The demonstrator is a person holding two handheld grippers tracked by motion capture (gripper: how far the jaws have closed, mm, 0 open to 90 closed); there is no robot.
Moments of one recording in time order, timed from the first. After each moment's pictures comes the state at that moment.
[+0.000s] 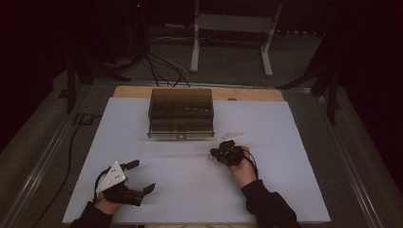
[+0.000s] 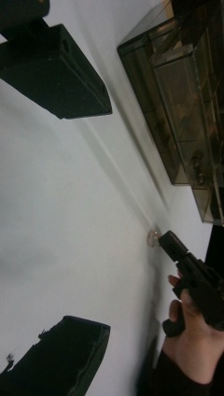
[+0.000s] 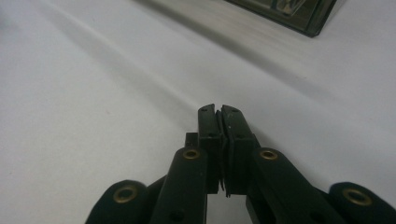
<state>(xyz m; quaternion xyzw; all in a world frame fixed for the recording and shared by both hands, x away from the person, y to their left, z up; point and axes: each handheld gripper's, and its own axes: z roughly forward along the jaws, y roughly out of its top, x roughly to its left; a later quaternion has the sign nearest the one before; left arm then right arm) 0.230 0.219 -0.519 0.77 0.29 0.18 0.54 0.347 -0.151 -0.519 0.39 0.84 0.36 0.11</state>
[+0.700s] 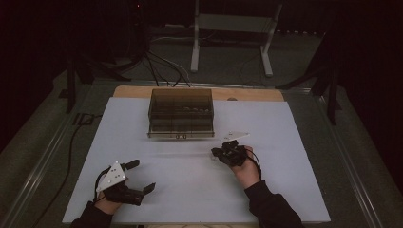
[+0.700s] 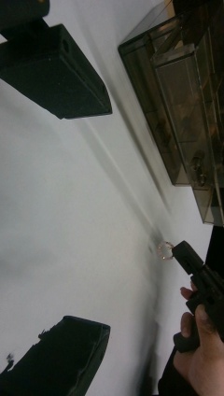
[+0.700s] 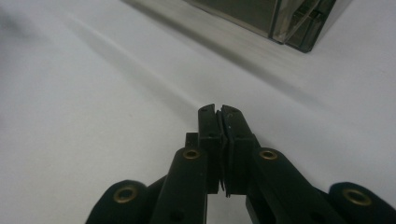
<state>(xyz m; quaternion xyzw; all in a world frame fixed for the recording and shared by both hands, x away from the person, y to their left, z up) 0.231 0.219 -0.519 0.77 0.29 0.17 0.54 0.336 -0.156 -0.499 0.38 0.84 0.37 0.11</state>
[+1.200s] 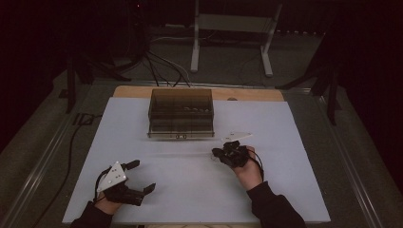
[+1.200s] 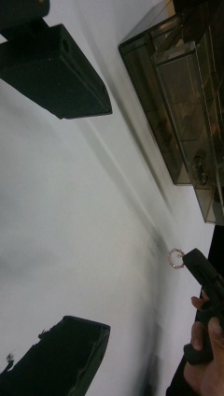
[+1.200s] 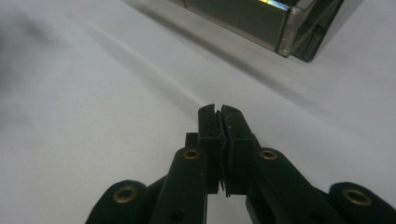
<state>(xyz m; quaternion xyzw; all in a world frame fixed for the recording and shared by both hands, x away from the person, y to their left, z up) 0.231 0.219 -0.518 0.77 0.29 0.17 0.54 0.327 -0.157 -0.485 0.37 0.84 0.38 0.11</state>
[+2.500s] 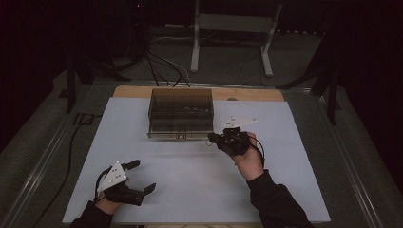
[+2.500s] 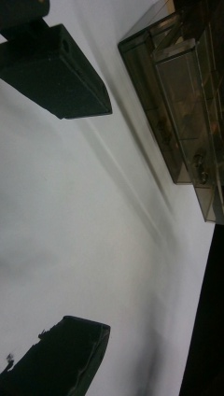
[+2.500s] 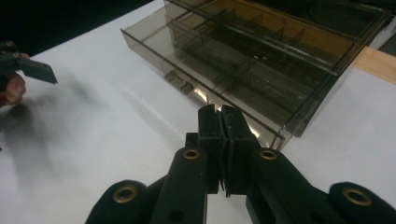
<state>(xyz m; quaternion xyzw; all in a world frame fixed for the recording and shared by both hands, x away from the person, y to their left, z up) 0.232 0.218 -0.519 0.77 0.29 0.17 0.54 0.330 -0.147 -0.418 0.34 0.82 0.43 0.13</state>
